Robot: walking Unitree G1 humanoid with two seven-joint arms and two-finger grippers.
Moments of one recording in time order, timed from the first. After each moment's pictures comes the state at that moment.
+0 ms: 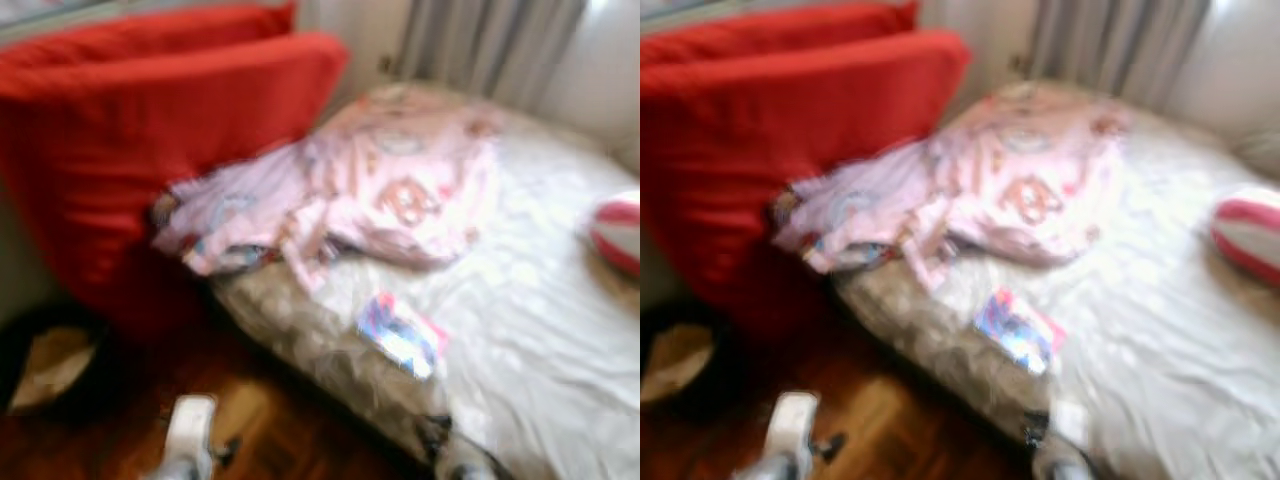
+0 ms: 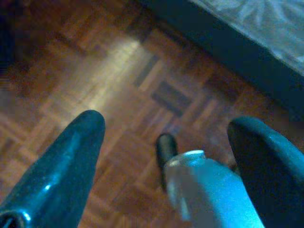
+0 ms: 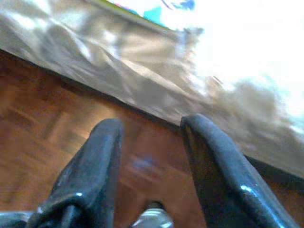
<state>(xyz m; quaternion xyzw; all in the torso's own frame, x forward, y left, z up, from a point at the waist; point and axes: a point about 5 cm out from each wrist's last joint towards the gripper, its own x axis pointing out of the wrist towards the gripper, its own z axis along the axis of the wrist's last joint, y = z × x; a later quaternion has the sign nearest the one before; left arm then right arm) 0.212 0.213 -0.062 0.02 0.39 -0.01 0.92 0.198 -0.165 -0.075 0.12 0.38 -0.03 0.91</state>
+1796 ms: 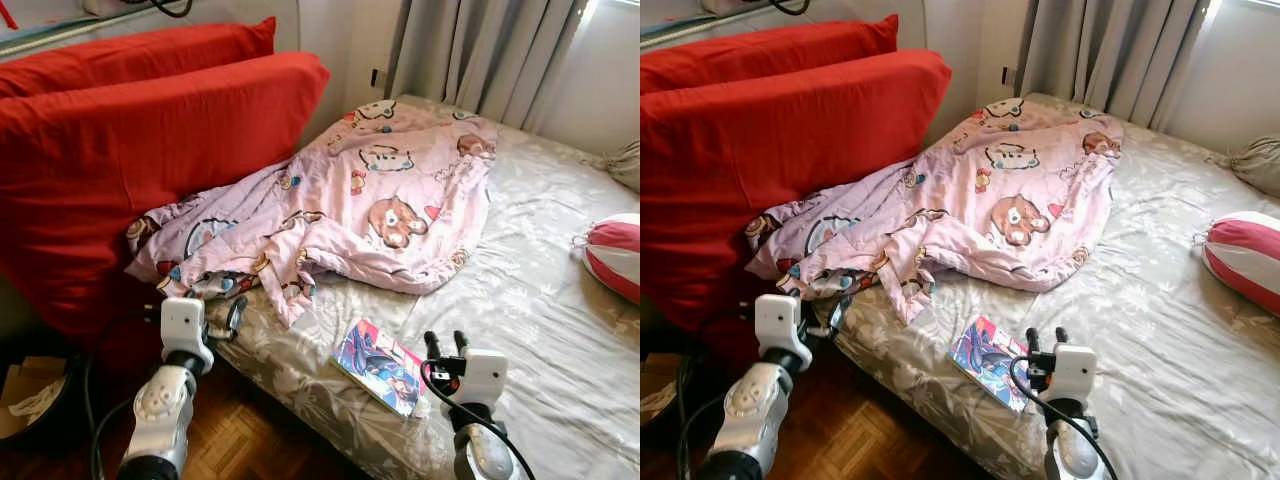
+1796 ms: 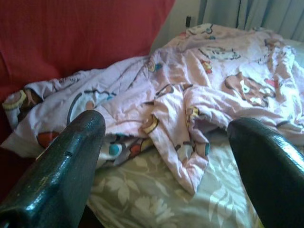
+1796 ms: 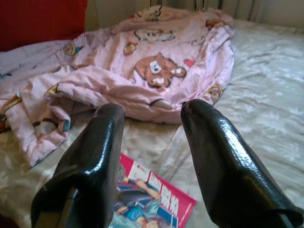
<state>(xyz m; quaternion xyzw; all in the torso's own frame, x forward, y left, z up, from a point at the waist) 0.300 0.205 0.064 0.03 -0.02 -0.04 1.00 0.247 -0.161 0.008 0.05 0.05 -0.01 1.00</state>
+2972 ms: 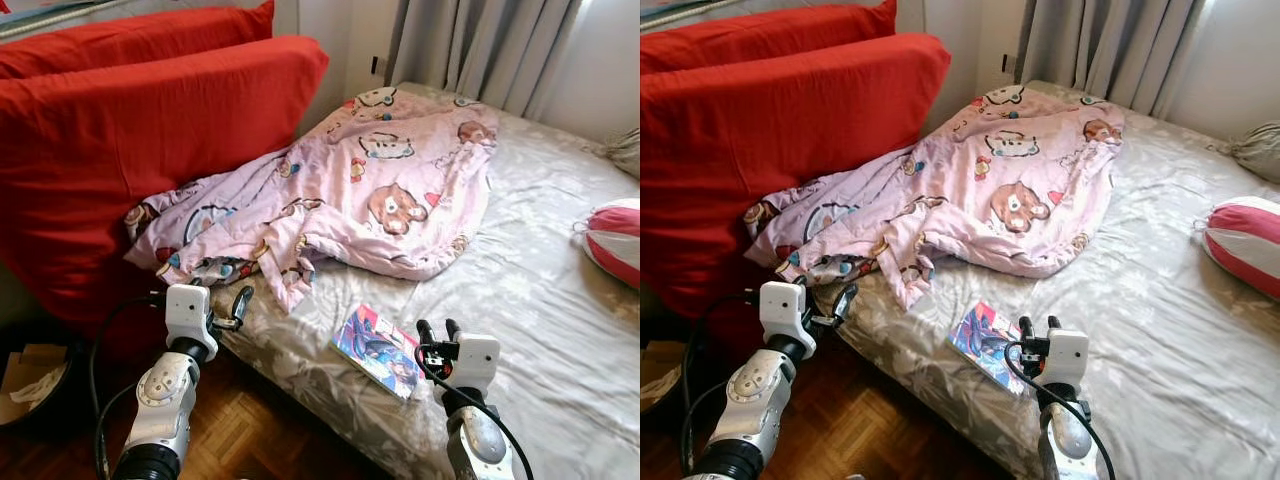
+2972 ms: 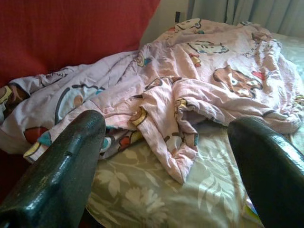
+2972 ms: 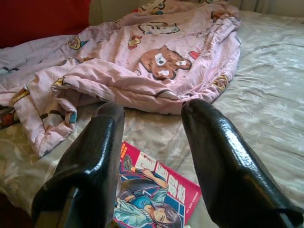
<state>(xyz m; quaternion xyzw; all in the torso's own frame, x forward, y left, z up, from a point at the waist) 0.306 0.200 0.073 0.03 -0.02 -0.06 1.00 0.262 -0.155 0.020 0.06 0.04 0.00 1.00</state>
